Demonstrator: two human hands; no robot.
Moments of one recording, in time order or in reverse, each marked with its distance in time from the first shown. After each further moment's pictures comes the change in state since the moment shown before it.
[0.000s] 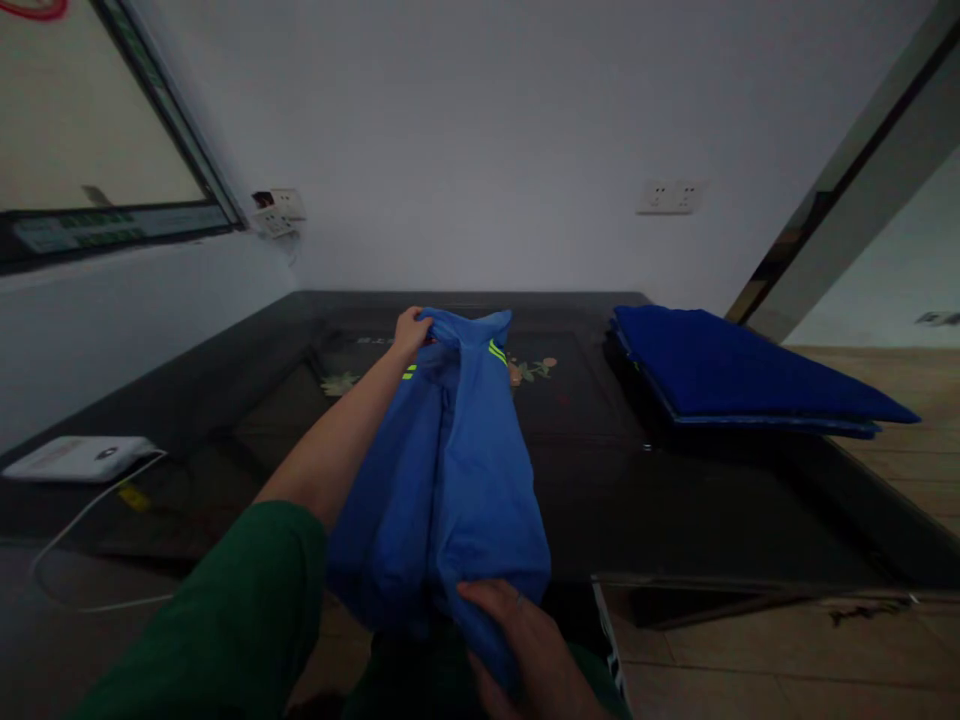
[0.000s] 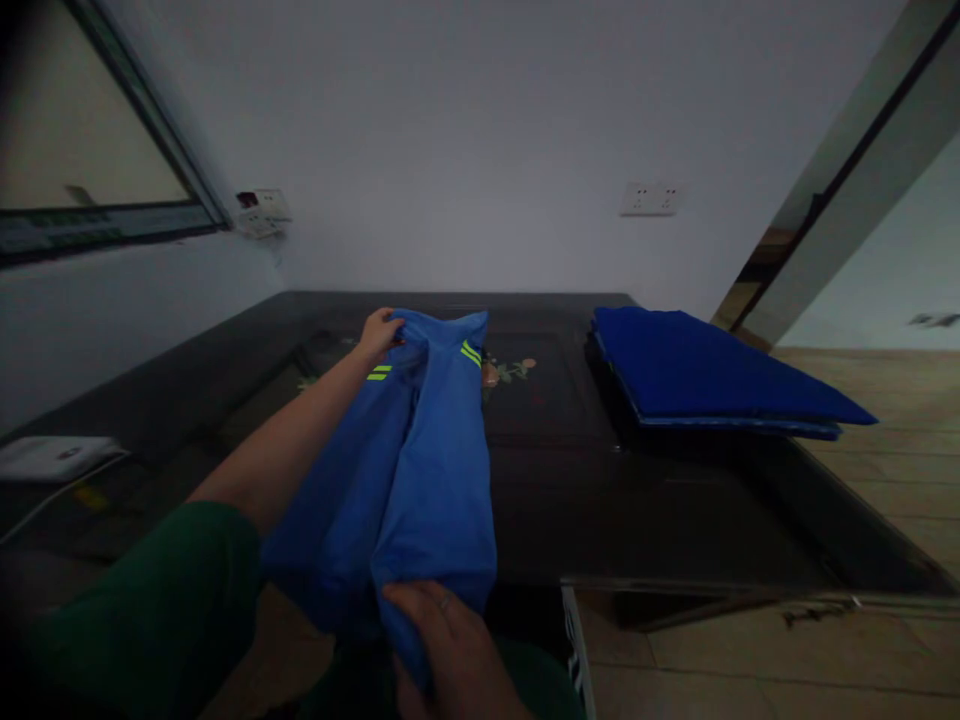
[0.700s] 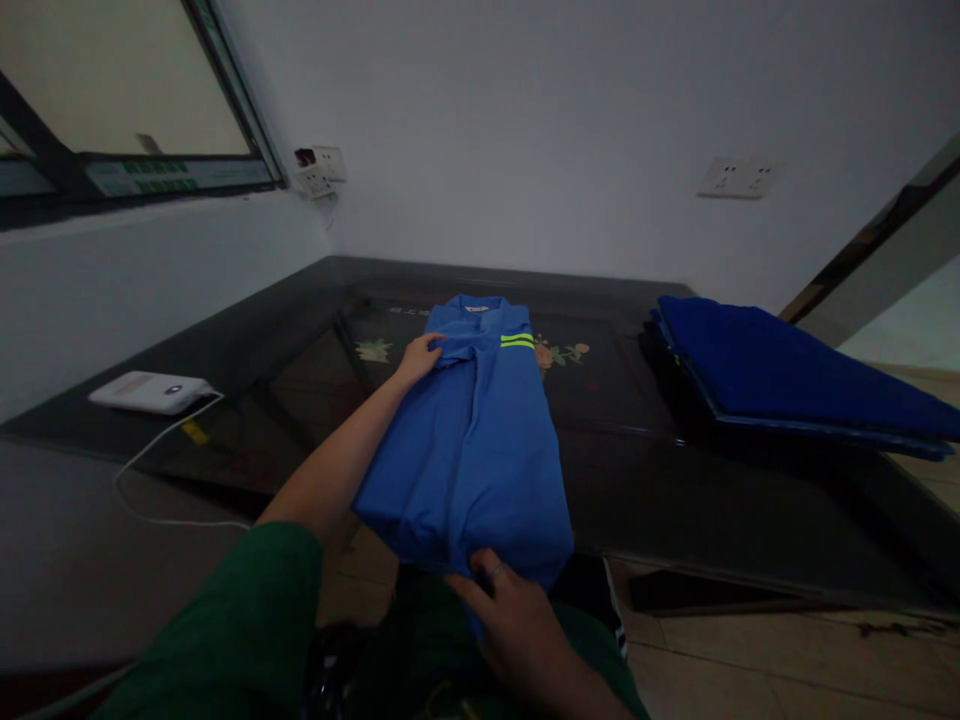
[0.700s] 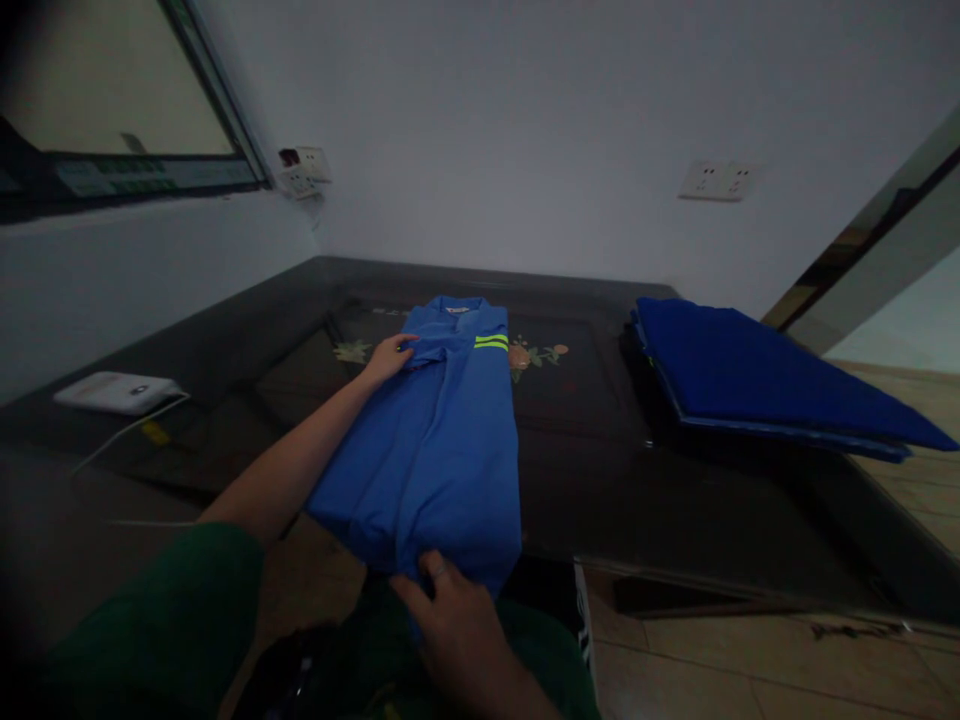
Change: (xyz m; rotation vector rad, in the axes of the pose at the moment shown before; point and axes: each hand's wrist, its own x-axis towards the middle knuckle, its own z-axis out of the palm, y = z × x) left_hand -0.054 -0.082 -0.069 0.435 -0.127 0.102; right_hand 0.014 -0.002 0.039 -0.445 -0.384 0.119
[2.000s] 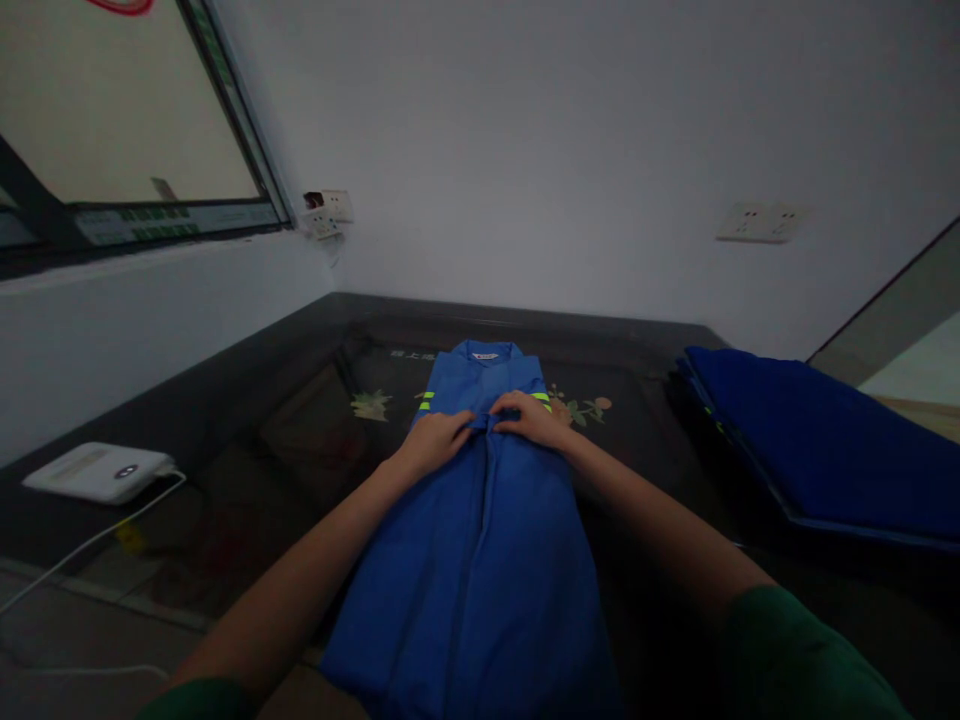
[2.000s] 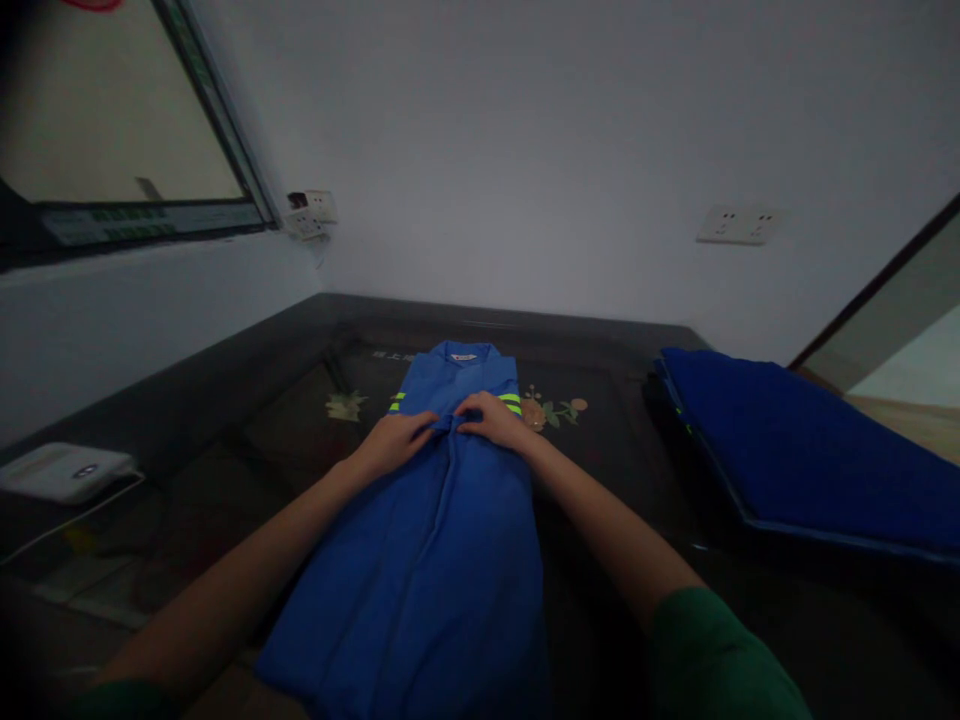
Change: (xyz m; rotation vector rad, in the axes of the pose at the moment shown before) left_hand -0.025 0.034 -0.009 0.674 -0.283 0.418; right_hand 0.271 0.196 -0.166 0.143 0.345 -0.315
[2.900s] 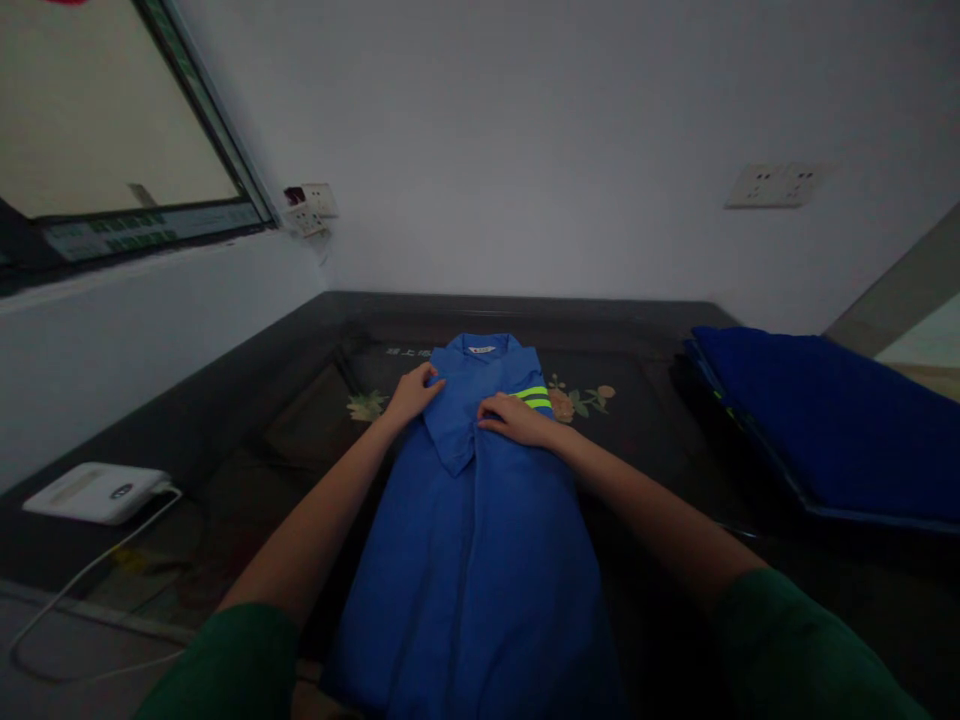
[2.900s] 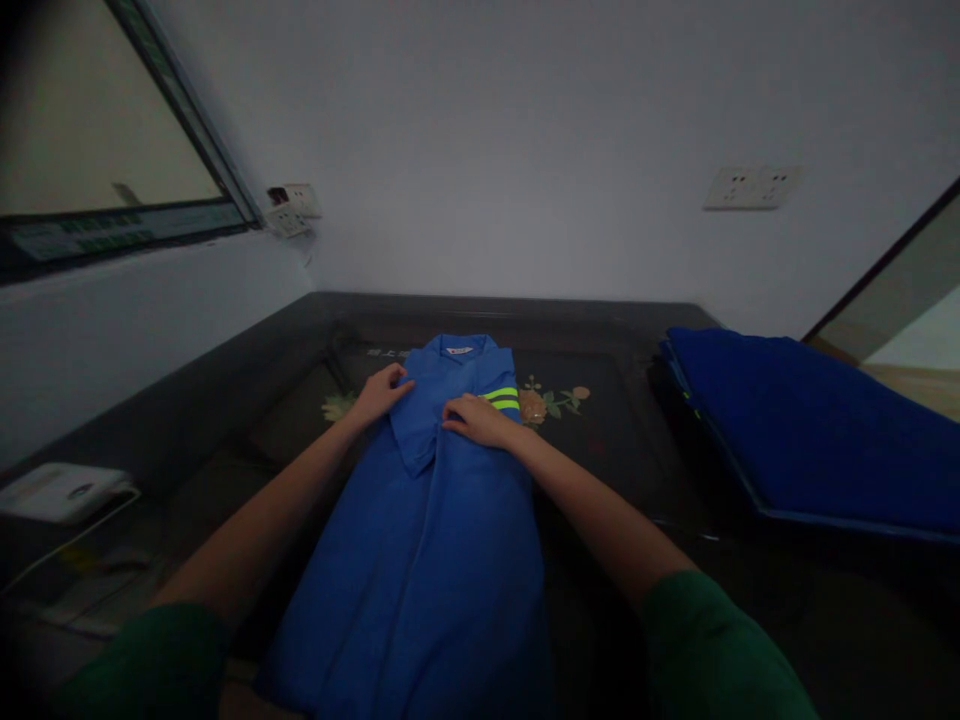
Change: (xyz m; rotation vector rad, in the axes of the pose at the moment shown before) left_hand 0.068 -0.084 0.018 -0.359 0.175 -0.306; right_hand 0.011 0.001 0.016 -0.138 -0.192 0.003
